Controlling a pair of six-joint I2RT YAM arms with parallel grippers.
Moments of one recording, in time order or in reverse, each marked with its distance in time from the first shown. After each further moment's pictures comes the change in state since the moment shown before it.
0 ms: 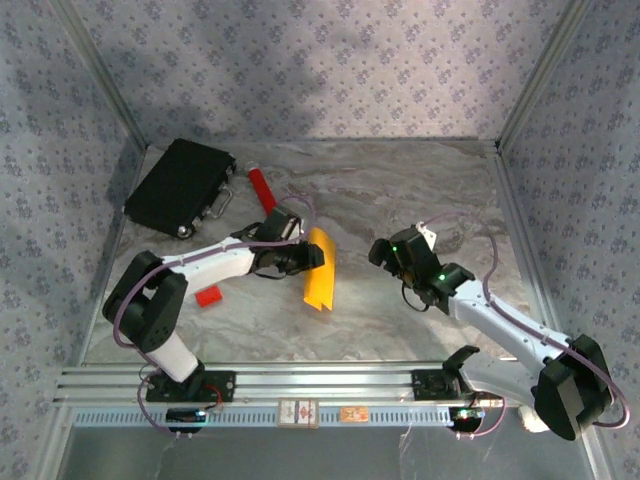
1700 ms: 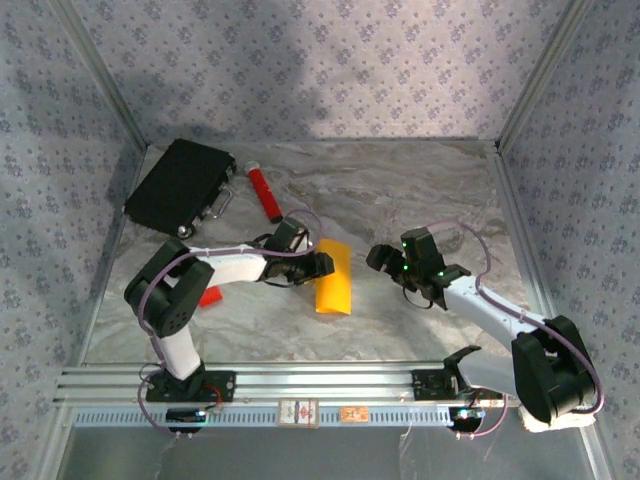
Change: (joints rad) left arm -0.043 0.128 -0.044 0.130 -0.035 -0.039; right arm -0.160 0.122 -0.113 0.221 -0.382 -0.047
